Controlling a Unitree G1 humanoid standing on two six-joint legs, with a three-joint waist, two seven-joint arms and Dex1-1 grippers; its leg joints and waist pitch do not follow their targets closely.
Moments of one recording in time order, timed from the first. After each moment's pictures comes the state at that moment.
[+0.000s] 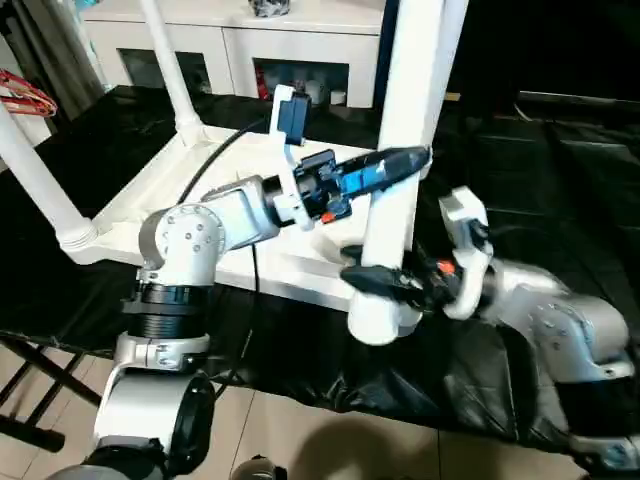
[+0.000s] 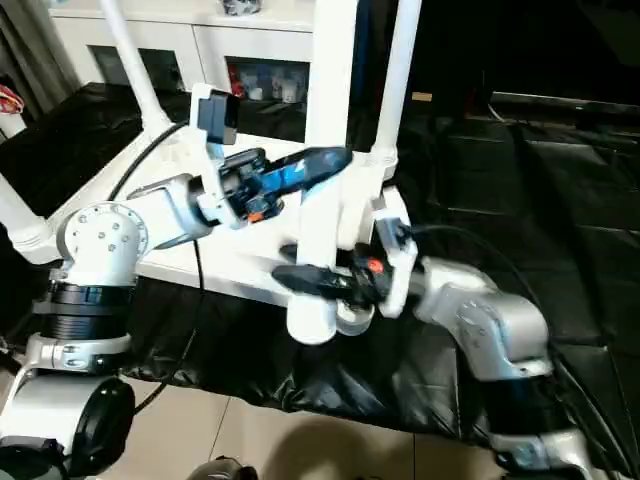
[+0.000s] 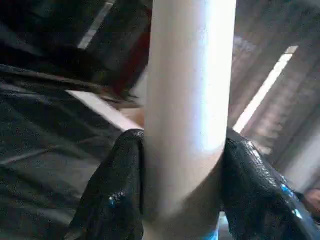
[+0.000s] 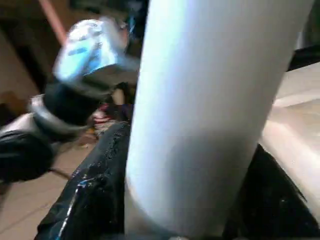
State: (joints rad) left arm -0.79 0.10 0.10 0.17 -0.78 0.91 -0.79; right arm -0.44 -0.36 0.05 -0.01 0.65 0.67 1.03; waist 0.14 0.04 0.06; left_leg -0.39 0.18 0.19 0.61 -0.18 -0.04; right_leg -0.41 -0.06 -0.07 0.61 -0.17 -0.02
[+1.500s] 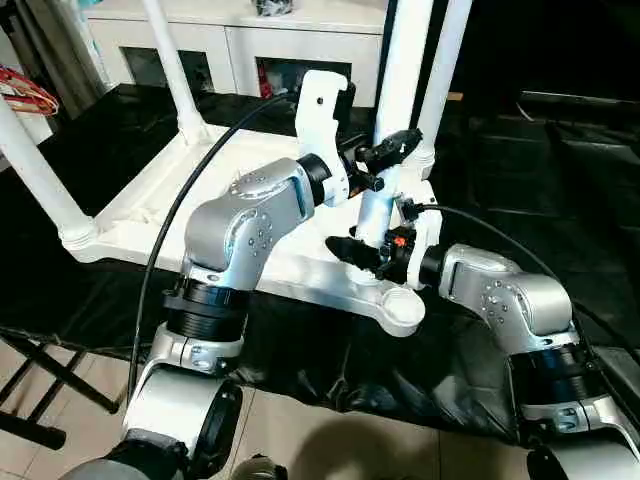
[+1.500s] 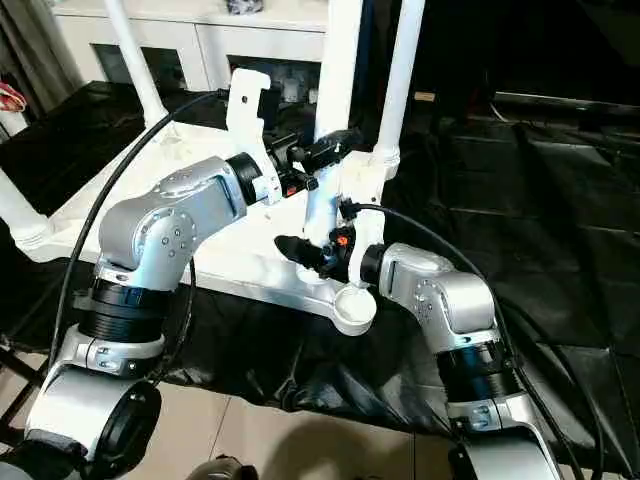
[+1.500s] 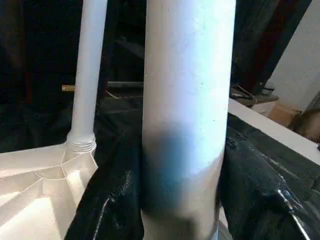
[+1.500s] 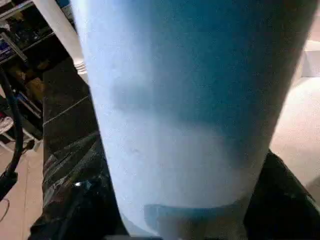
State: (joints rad) left arm -0.83 0.02 -0.02 0.14 -0.44 0.71 -0.40; right arm -0.54 -0.24 0.08 0.16 0.46 0.76 0.62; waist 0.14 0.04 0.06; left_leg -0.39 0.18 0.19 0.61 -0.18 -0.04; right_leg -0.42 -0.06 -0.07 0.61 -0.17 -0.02
